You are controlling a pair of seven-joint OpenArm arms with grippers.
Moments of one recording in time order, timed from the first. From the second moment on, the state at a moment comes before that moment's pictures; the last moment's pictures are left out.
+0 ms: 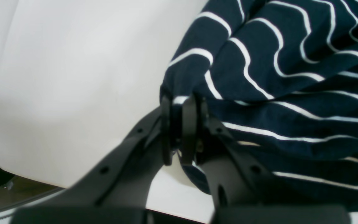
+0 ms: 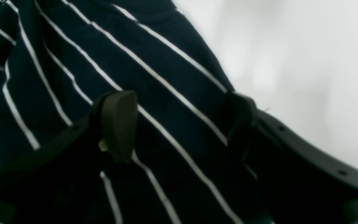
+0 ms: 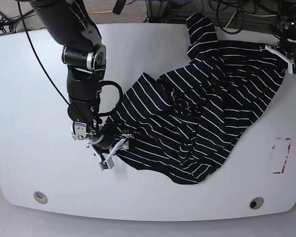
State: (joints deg) left arm 31.1 -17.0 -34.6 101.5 -14.7 -19.2 29.6; right arm 35.0 -0.4 17.6 34.5 -7.1 34.1 -22.4
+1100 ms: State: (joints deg) left arm 31.0 -16.8 -33.1 101.5 -14.7 -19.2 29.5; right arm 35.4 -2.6 17.4 34.3 -7.3 34.1 -24.5
